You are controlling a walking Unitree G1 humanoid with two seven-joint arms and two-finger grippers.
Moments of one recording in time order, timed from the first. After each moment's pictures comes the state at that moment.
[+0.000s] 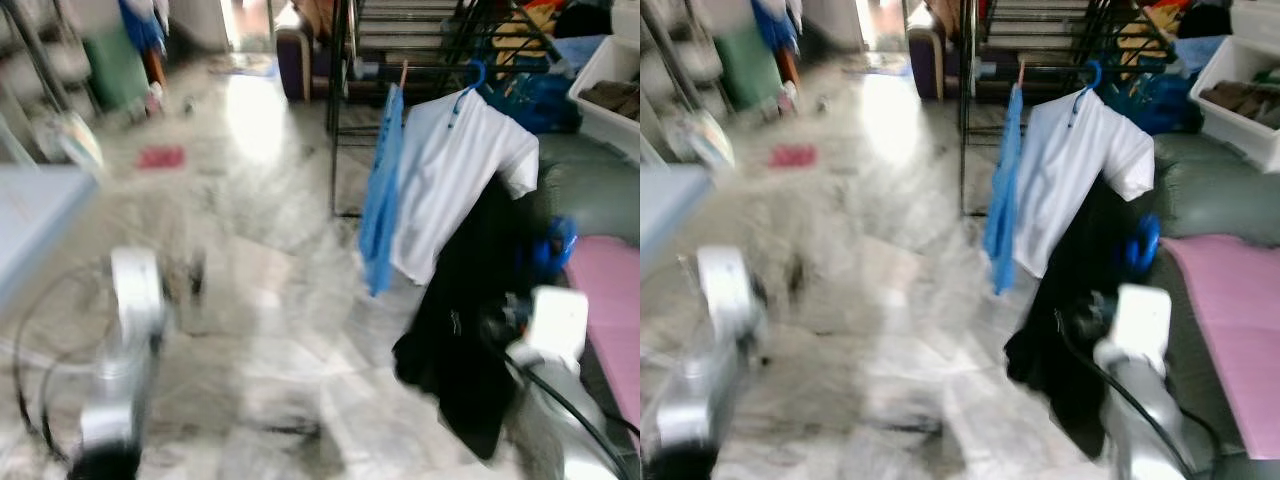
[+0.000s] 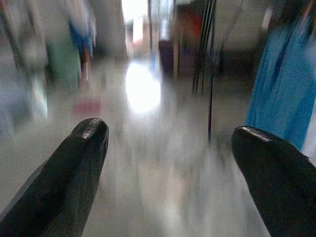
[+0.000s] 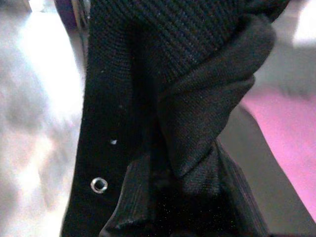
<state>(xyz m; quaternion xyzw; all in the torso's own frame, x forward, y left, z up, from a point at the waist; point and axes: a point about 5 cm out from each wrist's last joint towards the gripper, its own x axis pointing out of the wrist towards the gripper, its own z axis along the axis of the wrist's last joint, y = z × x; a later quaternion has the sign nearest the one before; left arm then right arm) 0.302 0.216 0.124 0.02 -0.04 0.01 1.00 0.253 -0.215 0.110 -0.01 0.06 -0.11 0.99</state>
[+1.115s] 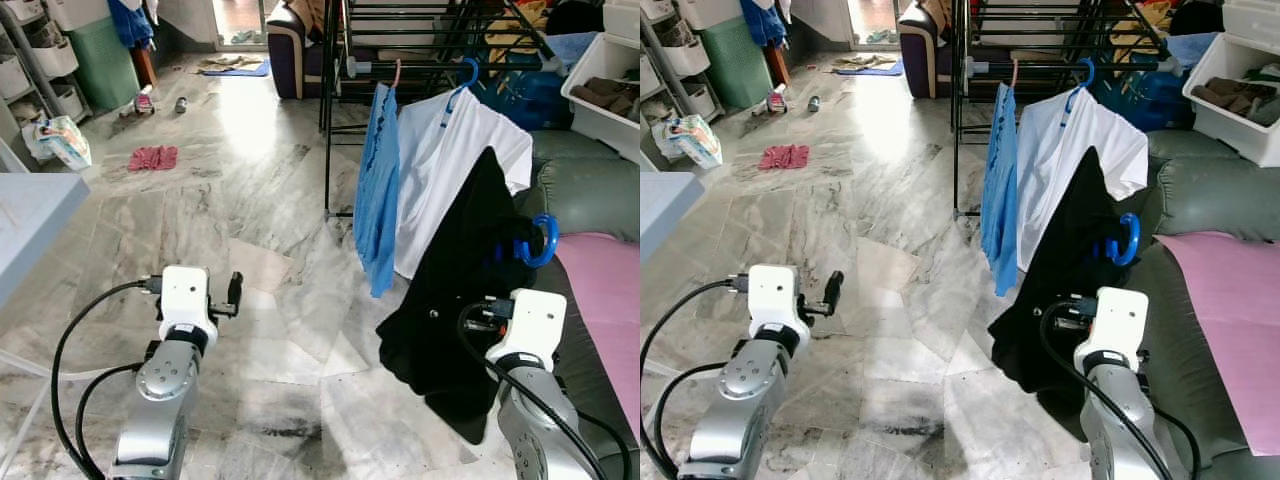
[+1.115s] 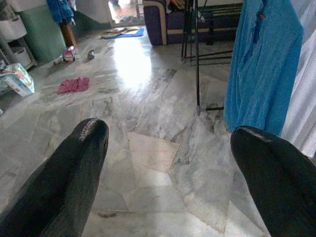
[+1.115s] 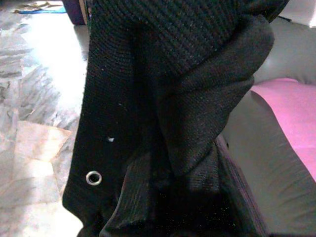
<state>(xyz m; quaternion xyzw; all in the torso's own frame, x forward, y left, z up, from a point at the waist) 0.273 0.170 0.094 0.04 0.06 -0.01 1.00 0.248 -0.202 0.095 0.00 0.10 -0.11 0.99</state>
